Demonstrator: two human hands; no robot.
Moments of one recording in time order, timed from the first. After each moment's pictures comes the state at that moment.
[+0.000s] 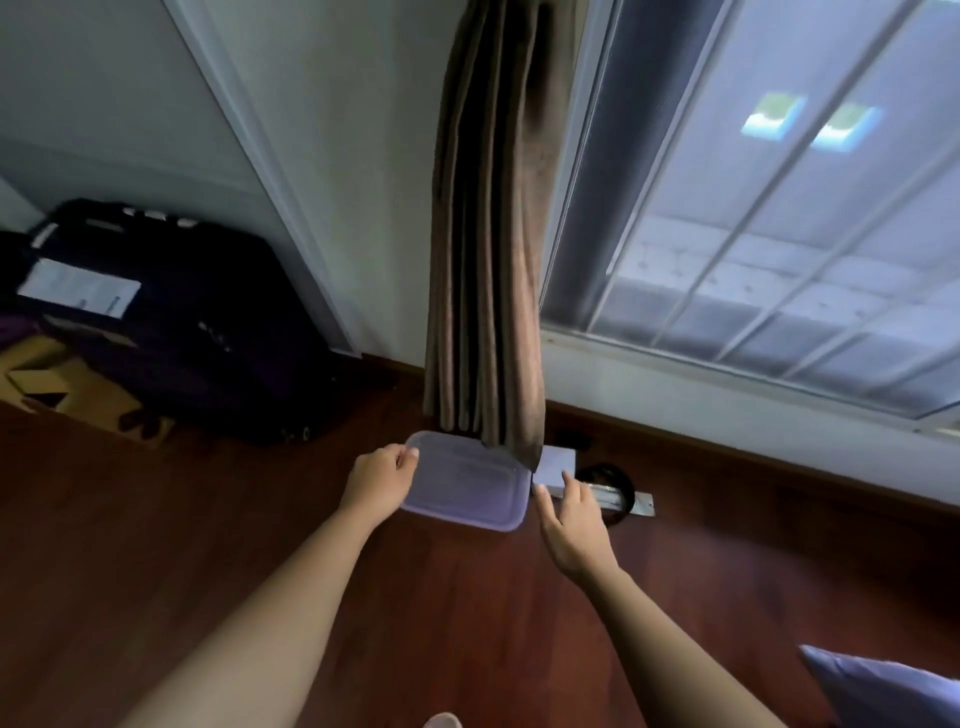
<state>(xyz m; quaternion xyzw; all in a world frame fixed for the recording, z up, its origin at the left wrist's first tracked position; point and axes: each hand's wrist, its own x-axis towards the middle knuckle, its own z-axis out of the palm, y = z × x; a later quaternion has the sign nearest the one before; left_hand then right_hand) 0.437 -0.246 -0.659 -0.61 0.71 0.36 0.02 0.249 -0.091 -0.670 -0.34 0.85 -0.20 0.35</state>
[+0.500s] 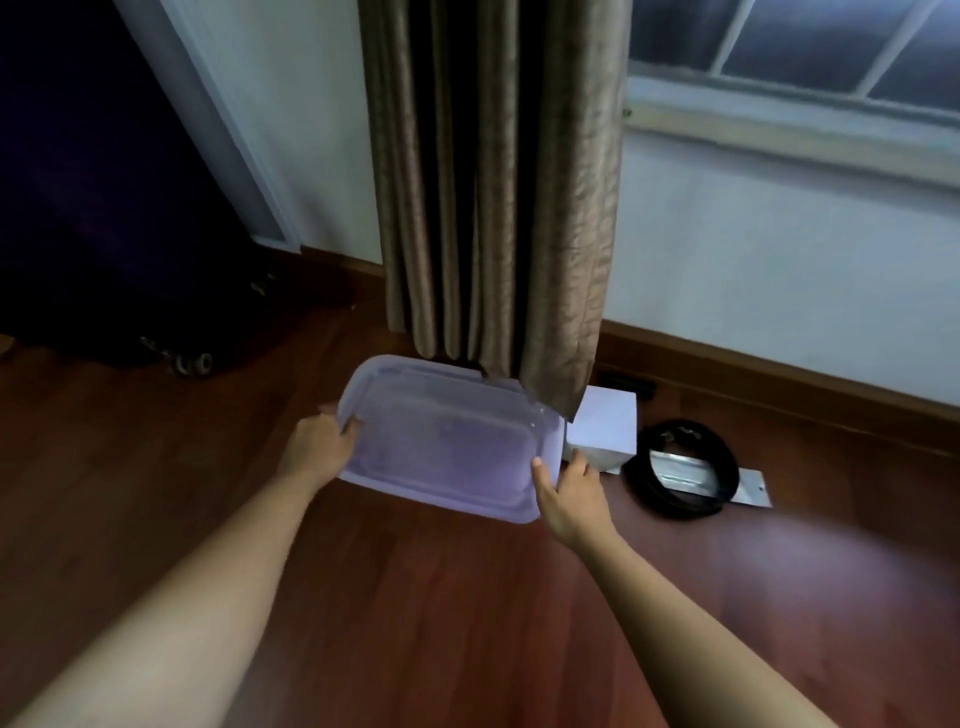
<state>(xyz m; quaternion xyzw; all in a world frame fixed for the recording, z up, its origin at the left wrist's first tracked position) 0.447 -0.309 -1.065 -0.66 0.69 0.28 0.02 0.216 -0.135 -1.085 -0.31 0.86 -0.22 0.34</state>
